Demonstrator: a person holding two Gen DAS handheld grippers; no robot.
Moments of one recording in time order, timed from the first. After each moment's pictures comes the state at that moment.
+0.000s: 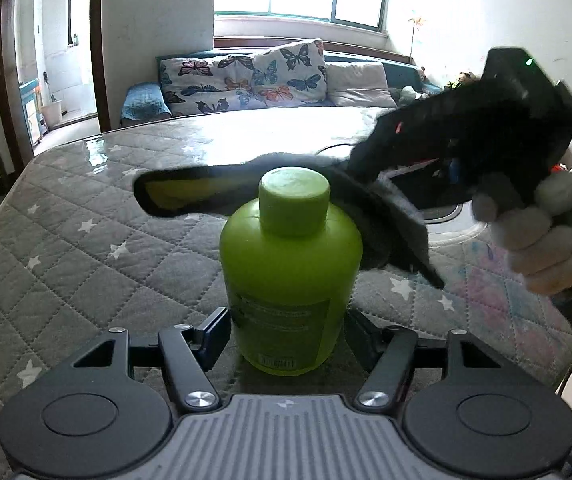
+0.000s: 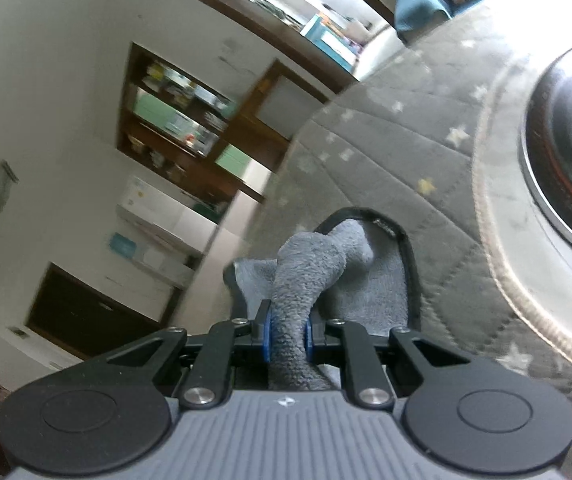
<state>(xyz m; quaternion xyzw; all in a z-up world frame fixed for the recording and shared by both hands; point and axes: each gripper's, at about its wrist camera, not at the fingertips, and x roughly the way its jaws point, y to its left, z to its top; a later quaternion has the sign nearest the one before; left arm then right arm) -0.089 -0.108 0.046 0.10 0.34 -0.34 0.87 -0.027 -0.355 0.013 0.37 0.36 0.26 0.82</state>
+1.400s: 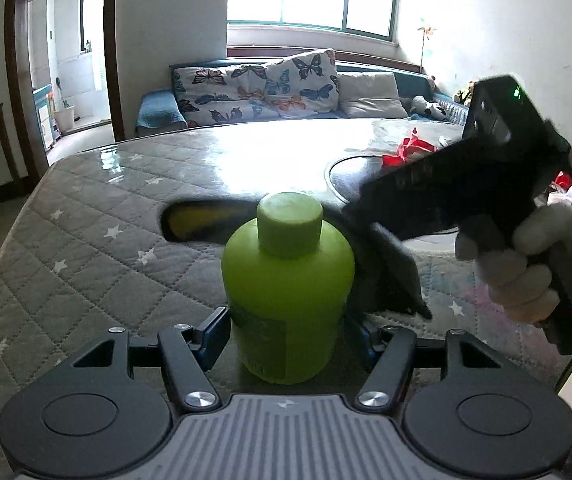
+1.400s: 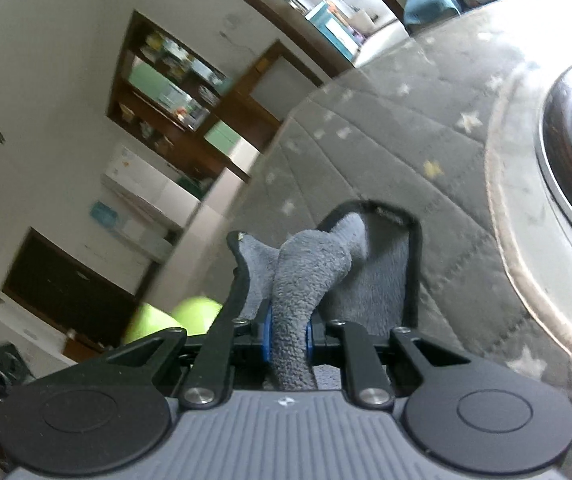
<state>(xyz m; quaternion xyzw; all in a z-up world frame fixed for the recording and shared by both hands) -0.098 -0.088 0.057 0.10 0.33 -0.32 0.88 -0.024 -0.336 0.013 0.31 0.39 0.26 0.83</state>
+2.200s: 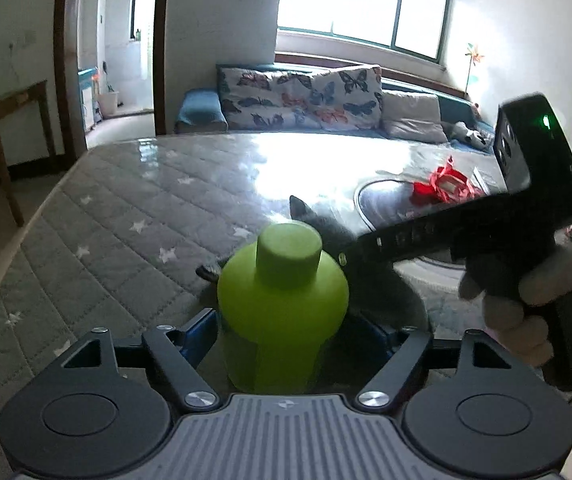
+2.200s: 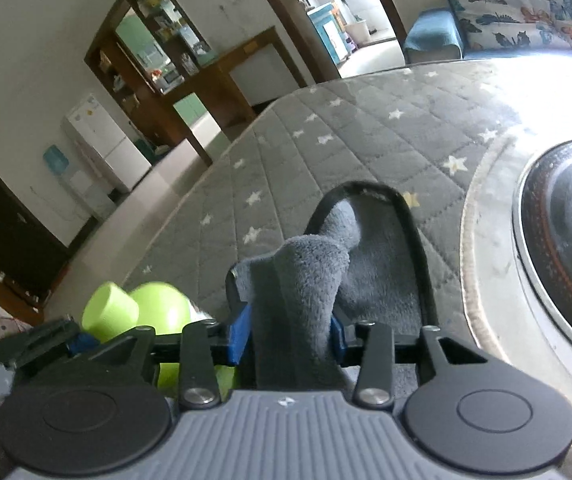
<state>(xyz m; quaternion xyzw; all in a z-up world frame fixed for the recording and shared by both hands) -0.098 -0.097 0.069 0.04 0.33 -0.26 0.91 -0.035 -0.321 0.044 0.18 0.40 0.21 0.87</state>
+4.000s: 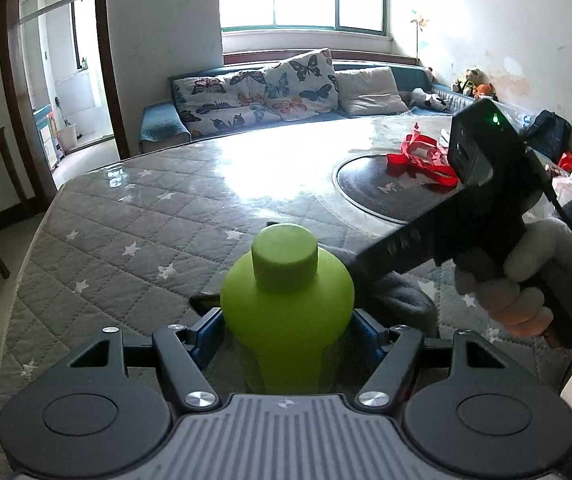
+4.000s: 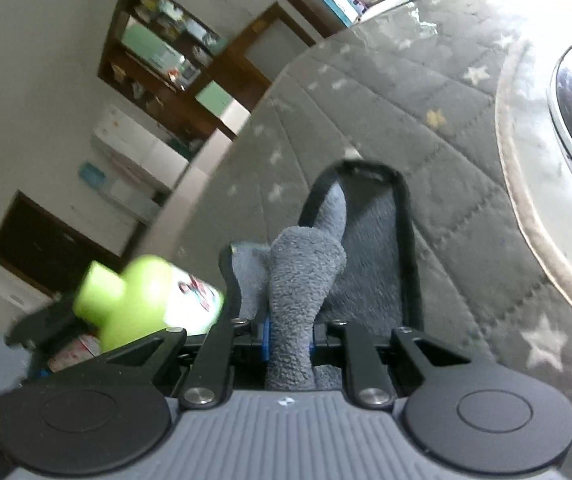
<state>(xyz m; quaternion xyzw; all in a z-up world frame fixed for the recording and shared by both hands) -0.098 -0.089 0.068 0.13 0.31 -0.32 0.88 -0.023 -0.315 -0.004 0.27 0.43 0.27 0.82</state>
